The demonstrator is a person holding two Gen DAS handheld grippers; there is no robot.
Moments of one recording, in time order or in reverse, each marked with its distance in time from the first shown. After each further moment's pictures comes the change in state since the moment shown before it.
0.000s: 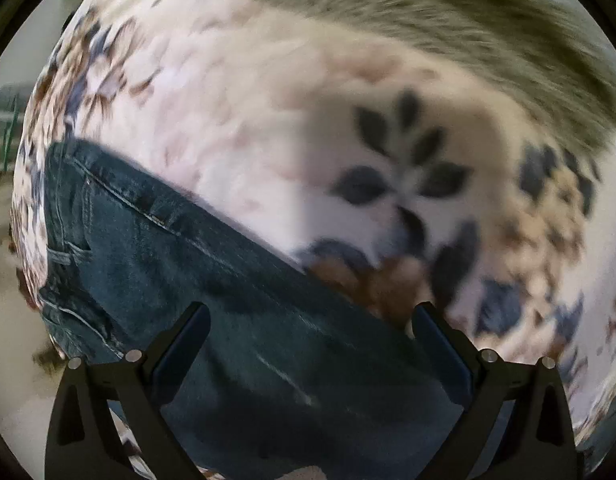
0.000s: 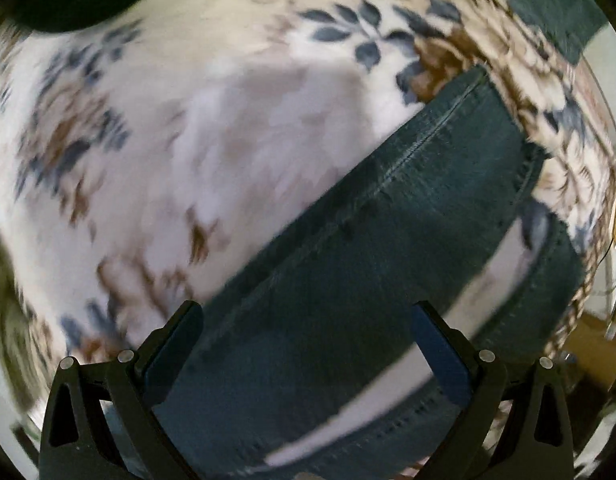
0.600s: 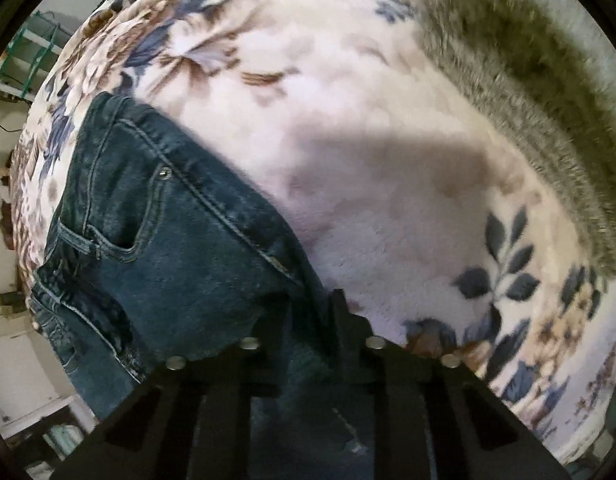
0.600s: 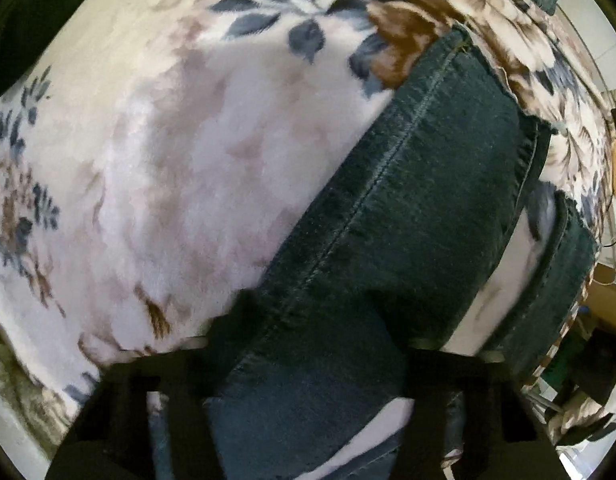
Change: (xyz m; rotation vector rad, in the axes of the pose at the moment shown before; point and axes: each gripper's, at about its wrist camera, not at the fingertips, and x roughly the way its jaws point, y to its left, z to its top) left arm -0.033 0.083 -0.001 -0.231 -0.111 -0.103; right arm 0.052 -0.009 0.036 0.151 0.071 -0.012
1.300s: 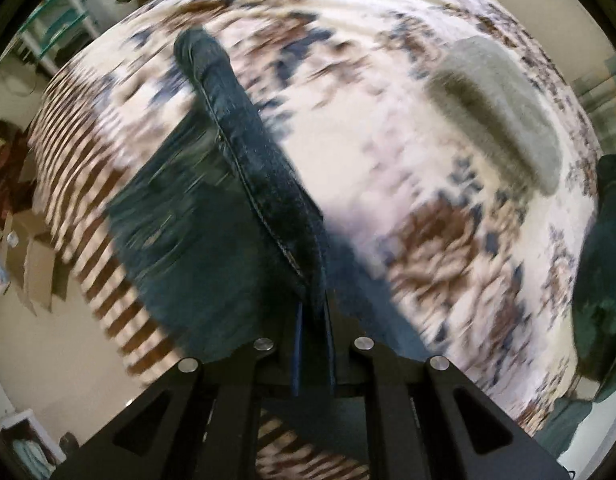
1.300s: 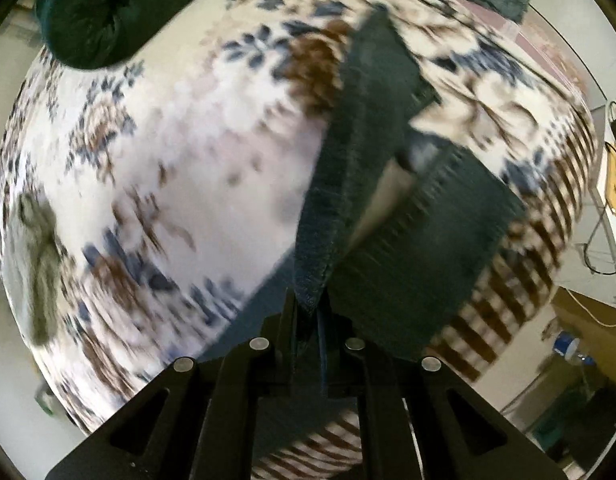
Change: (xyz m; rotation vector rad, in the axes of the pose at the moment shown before) left arm -0.089 0.184 -0.151 -0.029 -0.113 -0.201; right arm -0.094 -0.154 -0.119 -0.204 -0.114 0.169
